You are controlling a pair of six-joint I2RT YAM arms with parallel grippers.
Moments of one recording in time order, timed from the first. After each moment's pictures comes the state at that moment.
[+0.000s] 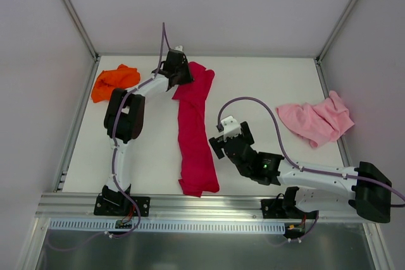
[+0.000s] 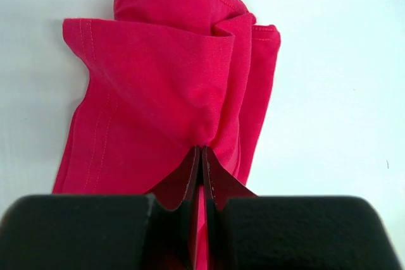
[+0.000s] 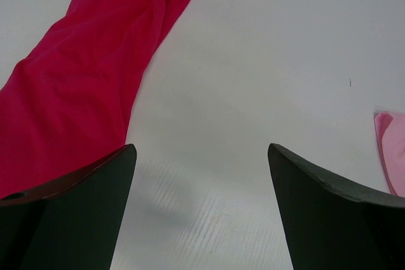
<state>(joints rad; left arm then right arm) -0.37 2.20 1.70 -0.16 0.08 -0.54 1.20 1.11 0.61 -0.03 0.77 0.14</state>
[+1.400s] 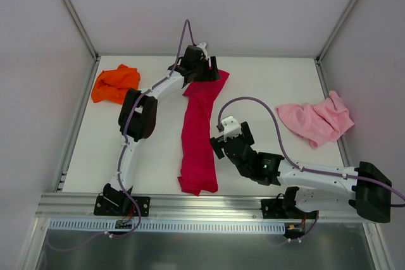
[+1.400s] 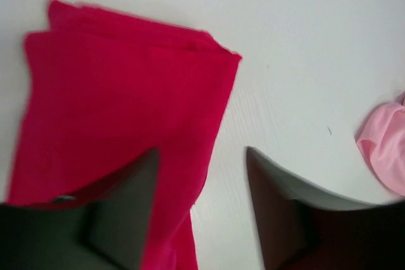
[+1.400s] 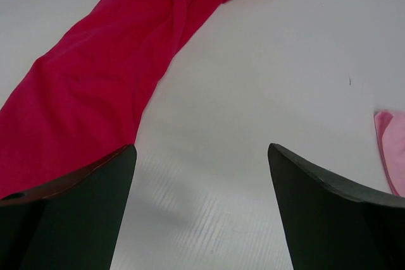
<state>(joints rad) -0.47 2.31 1.96 -0.23 0.20 -0.46 1.20 1.11 0.61 -0.03 0.78 0.15</state>
